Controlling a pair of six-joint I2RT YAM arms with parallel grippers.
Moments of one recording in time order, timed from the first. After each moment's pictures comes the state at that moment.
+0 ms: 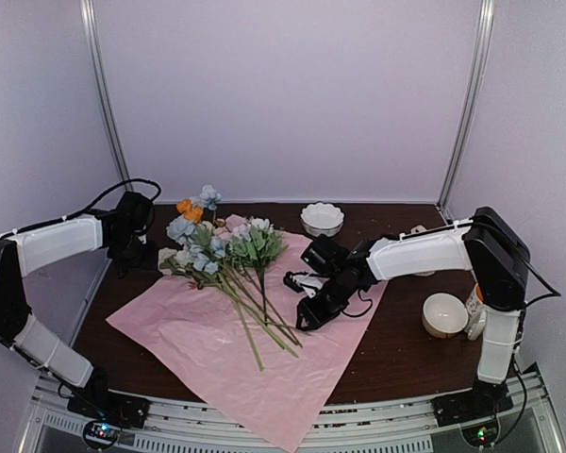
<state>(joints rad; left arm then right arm) -0.27 1.46 1.01 -0.65 -0.27 -0.37 0.88 1.95 1.28 -0.50 -0.31 0.23</state>
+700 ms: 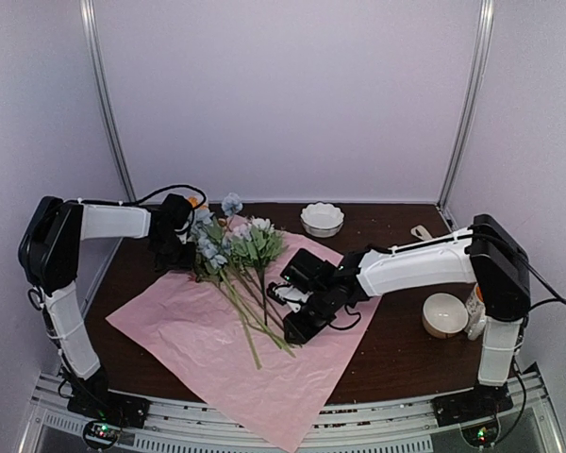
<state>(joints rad) -0.35 1.87 1.24 -0.53 -0.14 -0.31 1.02 1.94 1.30 -0.50 -0.16 0.28</state>
